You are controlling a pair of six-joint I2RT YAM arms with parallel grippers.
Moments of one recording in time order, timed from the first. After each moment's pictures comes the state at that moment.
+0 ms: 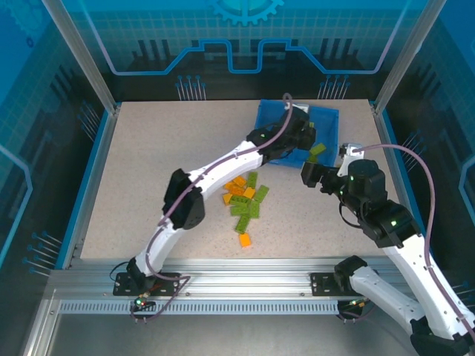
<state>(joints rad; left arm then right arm) -0.83 2.41 2.39 -0.48 -0.15 -0.48 0.45 0.71 0.97 -0.73 0.19 0.48</state>
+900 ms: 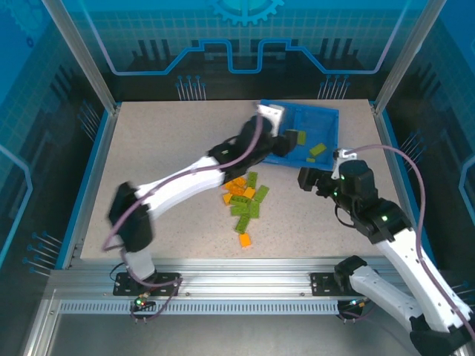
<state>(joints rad) -0.83 1.68 1.50 -0.10 -0.19 -0.37 0.45 0.81 0.94 -0.73 0.14 0.49</state>
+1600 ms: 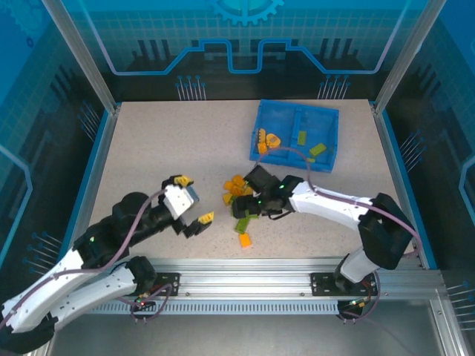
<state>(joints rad) -0.83 0.44 0.69 -0.62 0.04 0.36 0.90 1.63 1.05 -0.64 -0.07 0.76</state>
